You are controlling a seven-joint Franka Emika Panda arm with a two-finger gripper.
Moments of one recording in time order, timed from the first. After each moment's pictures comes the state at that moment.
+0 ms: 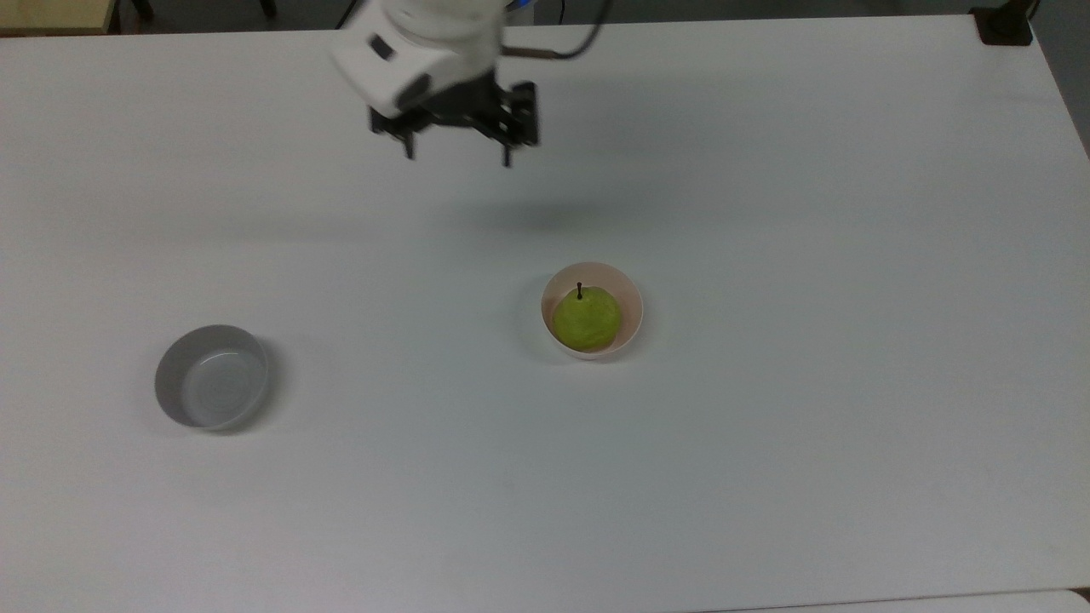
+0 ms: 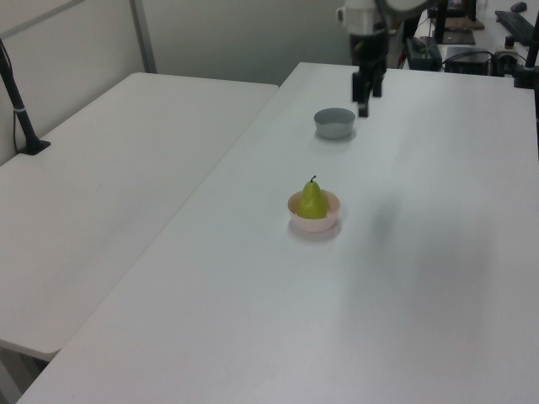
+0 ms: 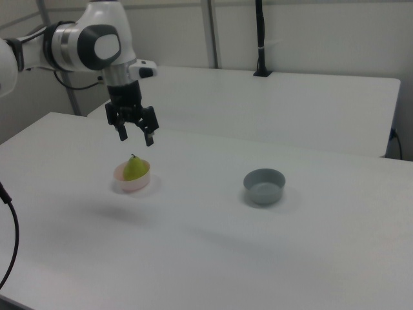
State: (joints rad) arm 0.27 0.25 -0.21 -1.53 0.00 1.73 0.10
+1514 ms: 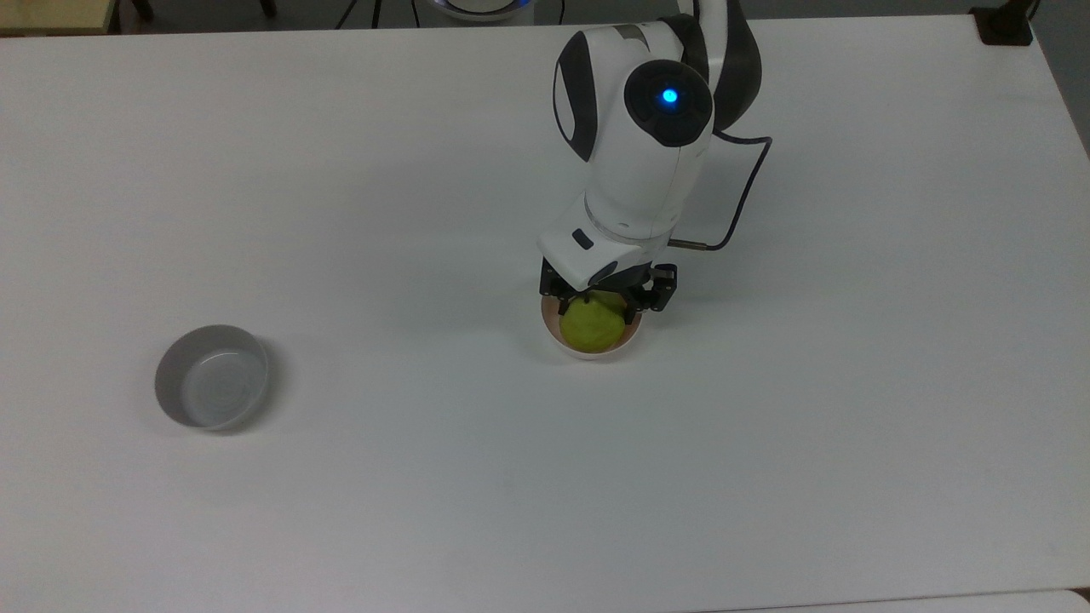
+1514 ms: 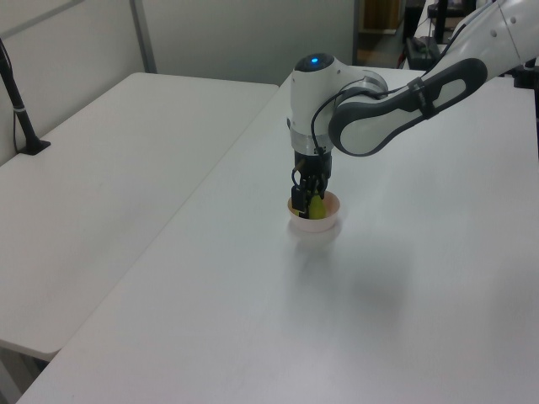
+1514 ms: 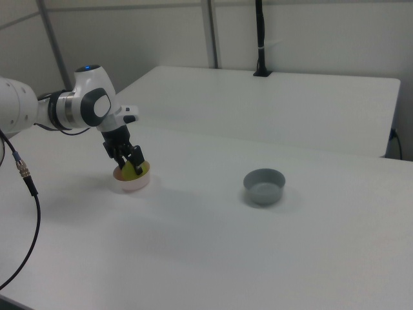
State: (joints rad) arm 0.46 0.58 -0.22 -1.51 0.01 2.13 0.36
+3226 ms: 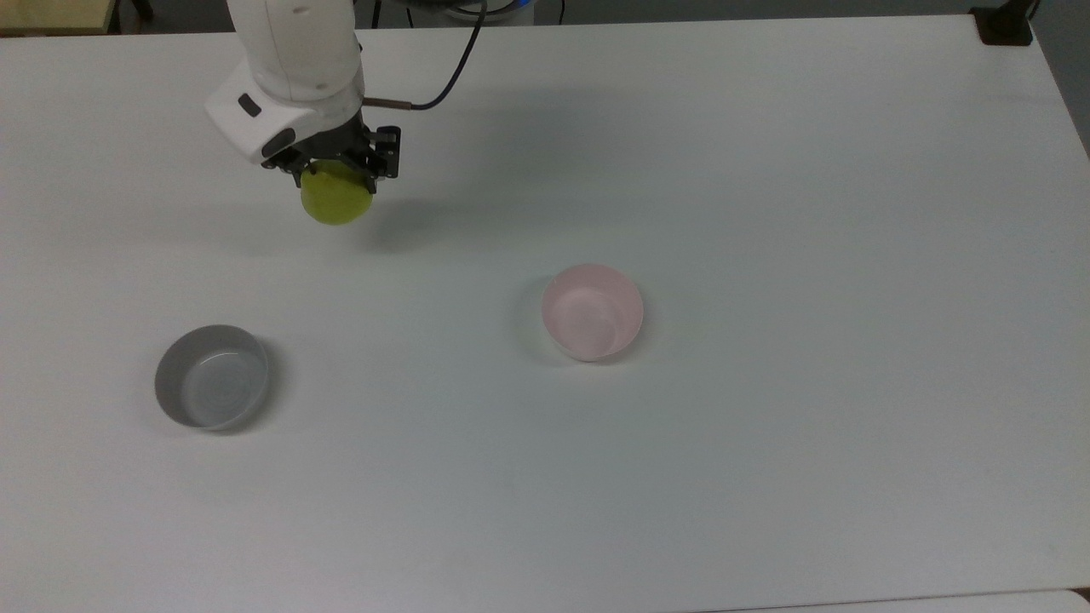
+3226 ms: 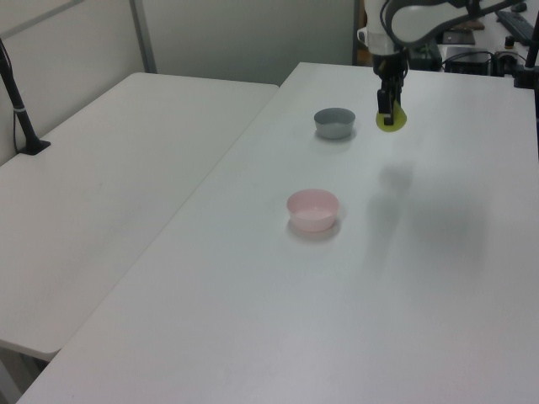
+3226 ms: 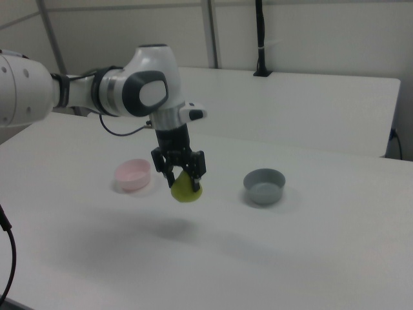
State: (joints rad) arm 0.03 0.23 -0.17 -1.76 -0.11 1.90 -0.12
